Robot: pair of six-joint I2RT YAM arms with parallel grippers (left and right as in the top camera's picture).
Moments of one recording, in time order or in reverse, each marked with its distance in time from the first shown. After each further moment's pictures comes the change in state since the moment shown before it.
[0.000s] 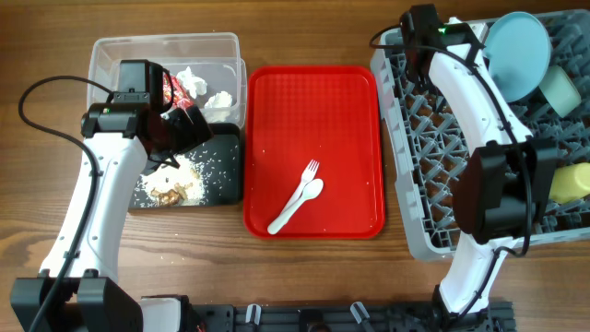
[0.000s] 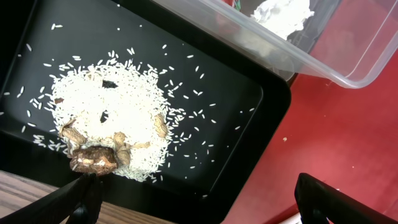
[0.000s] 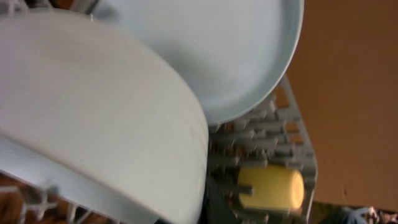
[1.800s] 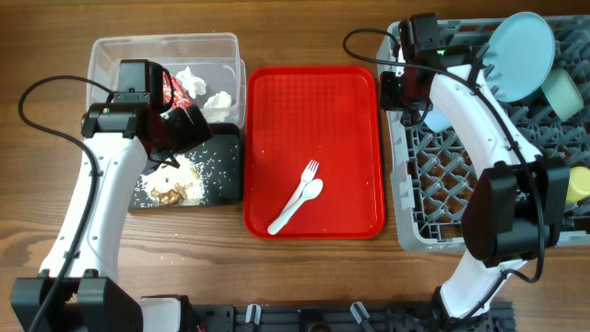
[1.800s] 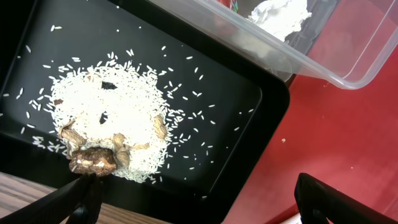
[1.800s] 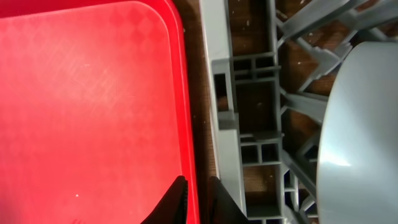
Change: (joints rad) left arm 0.000 0.000 0.000 0.005 0.000 0.000; right arm 0.020 -0.142 -0.211 0.274 -0.975 -0.176
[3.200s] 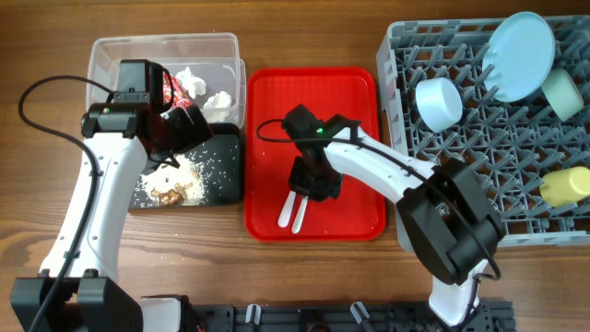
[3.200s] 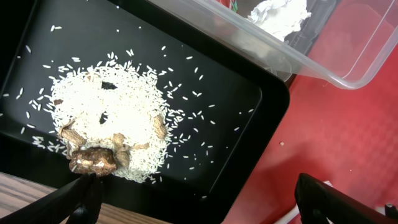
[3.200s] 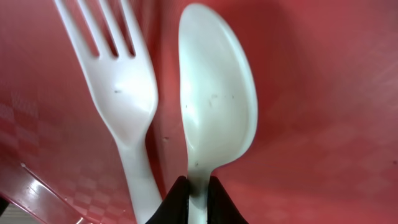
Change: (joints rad) left arm 0.000 0.000 0.000 0.000 0.000 0.000; right arm 0.504 0.054 -0.257 0.013 -0.220 0.686
